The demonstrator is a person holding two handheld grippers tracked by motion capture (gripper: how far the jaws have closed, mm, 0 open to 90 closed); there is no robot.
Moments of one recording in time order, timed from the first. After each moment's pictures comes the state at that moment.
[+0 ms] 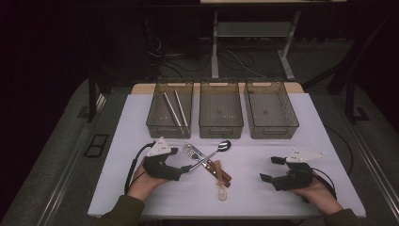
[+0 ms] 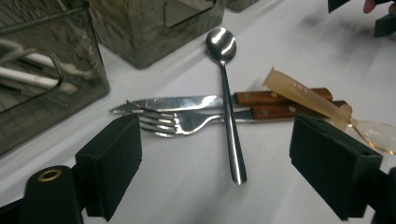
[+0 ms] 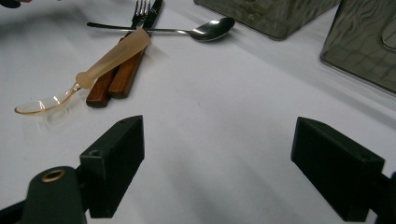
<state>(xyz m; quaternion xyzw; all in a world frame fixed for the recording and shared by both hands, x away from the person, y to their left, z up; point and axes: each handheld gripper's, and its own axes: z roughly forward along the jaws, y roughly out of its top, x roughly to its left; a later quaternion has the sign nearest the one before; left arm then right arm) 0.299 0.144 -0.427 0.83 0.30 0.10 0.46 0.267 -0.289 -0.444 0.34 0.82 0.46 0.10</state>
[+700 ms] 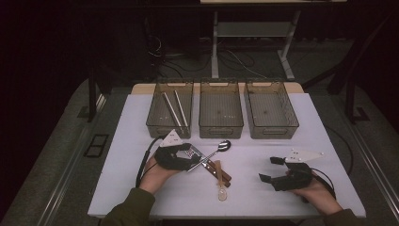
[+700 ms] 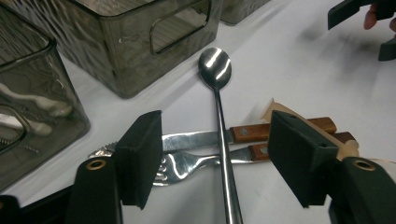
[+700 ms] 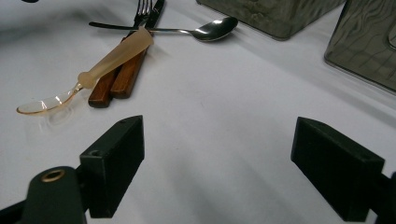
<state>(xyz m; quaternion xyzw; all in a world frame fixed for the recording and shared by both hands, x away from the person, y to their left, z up) 0.321 0.115 -0.421 0.83 0.29 0.09 0.46 0.267 -0.287 -0.444 0.34 0.82 0.46 0.10</state>
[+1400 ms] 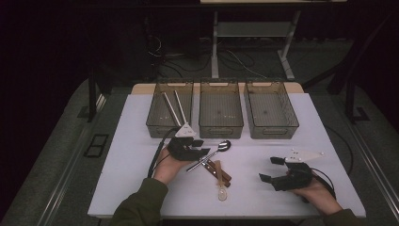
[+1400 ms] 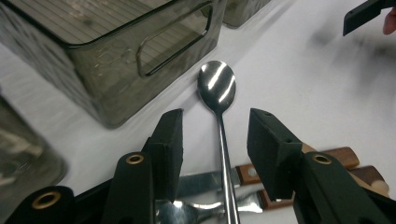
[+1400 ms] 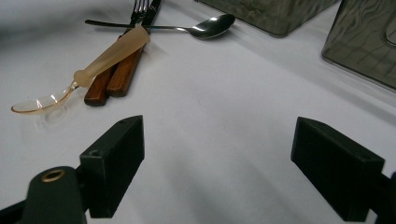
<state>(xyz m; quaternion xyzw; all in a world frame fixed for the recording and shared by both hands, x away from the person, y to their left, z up) 0.348 0.080 -0.422 0.85 0.29 0.08 0.44 0.268 -0.288 -0.446 0.34 0.82 0.45 0.10</state>
